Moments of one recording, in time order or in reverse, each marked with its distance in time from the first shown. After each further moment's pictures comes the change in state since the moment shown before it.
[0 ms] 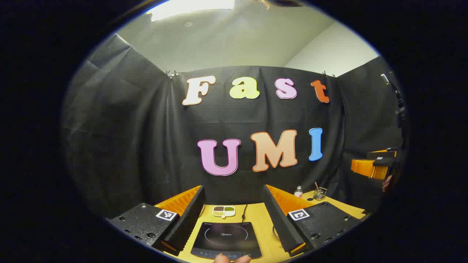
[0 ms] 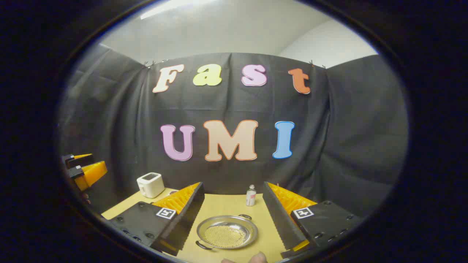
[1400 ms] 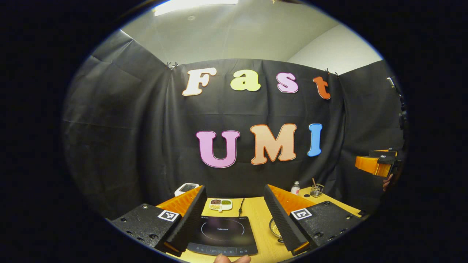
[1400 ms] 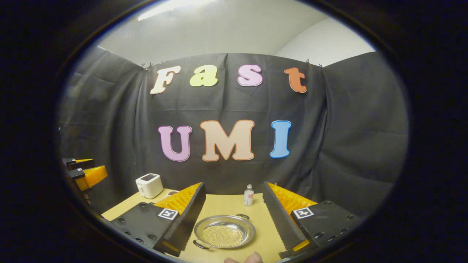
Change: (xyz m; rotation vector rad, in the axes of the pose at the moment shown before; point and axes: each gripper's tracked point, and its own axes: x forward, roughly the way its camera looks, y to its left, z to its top) left arm 0.000 0.006 -0.026 -0.052 0.088 0.001; right arm 0.000 -0.005 -0.009 -0.054 0.003 0.017
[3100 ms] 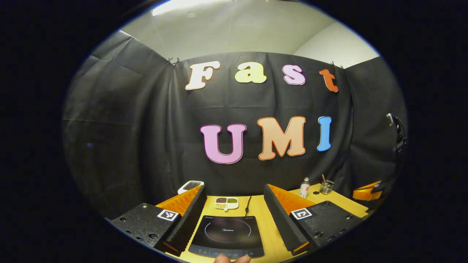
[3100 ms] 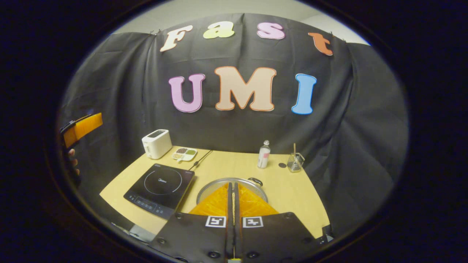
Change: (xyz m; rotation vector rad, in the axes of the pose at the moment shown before) left arm 0.042 0.003 -0.025 0.021 0.045 0.053; right arm 0.045 0.017 -0.154 -0.064 0.394 0.139
